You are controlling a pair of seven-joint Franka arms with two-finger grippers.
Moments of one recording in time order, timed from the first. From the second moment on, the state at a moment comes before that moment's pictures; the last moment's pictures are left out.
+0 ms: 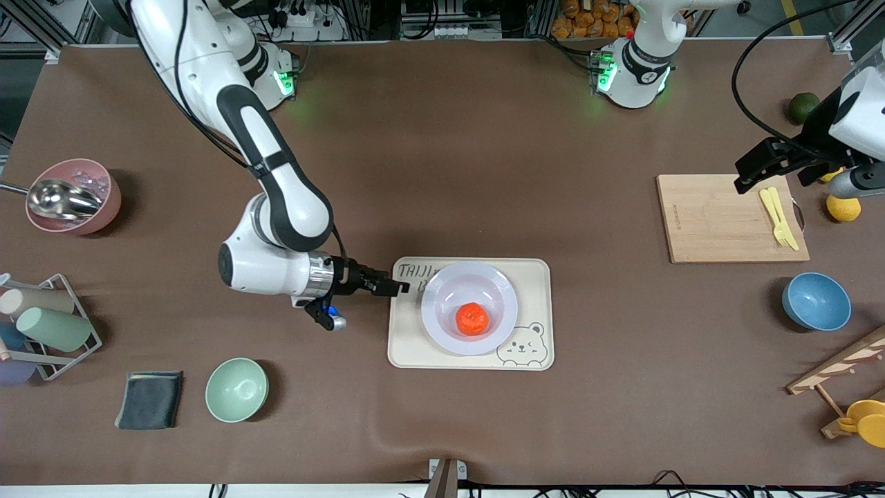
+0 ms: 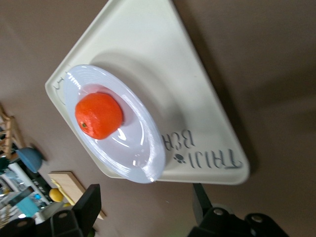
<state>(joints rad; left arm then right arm) 0.00 0.03 -0.13 -1.48 0.01 1.55 -0.26 0.40 0.63 0.00 -1.63 0.96 2.18 0.24</state>
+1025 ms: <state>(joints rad) 0.00 0.02 -0.12 -1.47 0.01 1.55 -0.26 0.19 0.34 -0.08 -1.70 0.45 1.87 0.28</state>
